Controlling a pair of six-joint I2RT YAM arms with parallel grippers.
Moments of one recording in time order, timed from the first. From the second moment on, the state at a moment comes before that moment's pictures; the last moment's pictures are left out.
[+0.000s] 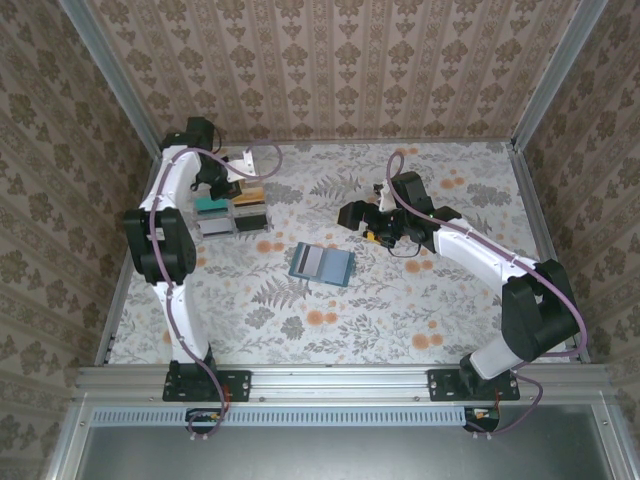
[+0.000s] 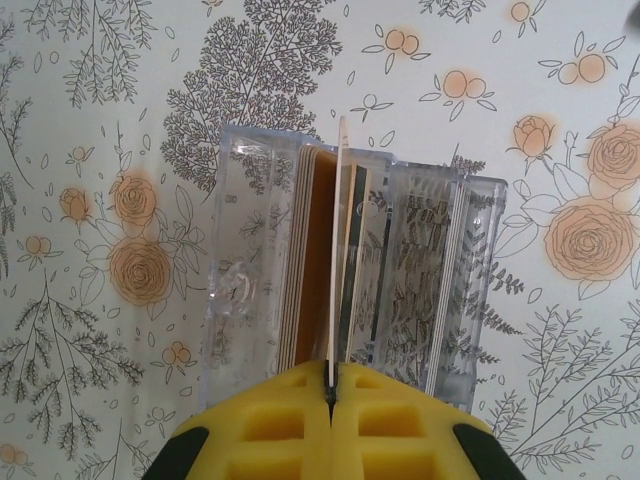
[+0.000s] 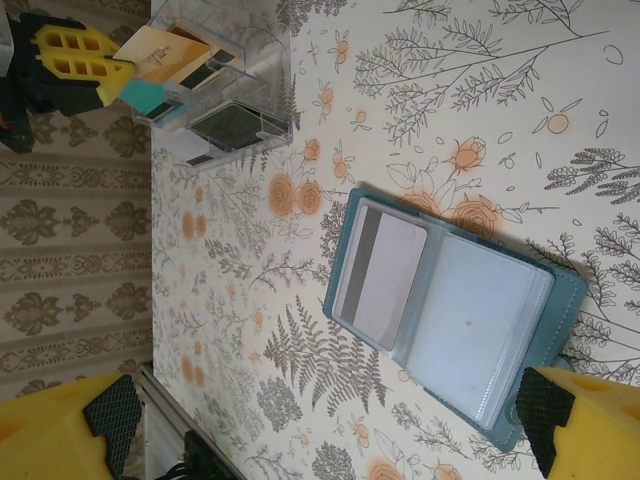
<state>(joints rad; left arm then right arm) -0.06 2.12 1.97 -1.15 0.34 1.31 0.41 1.53 1.08 -0.30 -0.50 0.76</state>
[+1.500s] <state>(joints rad) -0.14 1.62 1.43 -0.45 0.14 0.26 0.74 1.77 1.25 -0.54 -0.16 0.84</state>
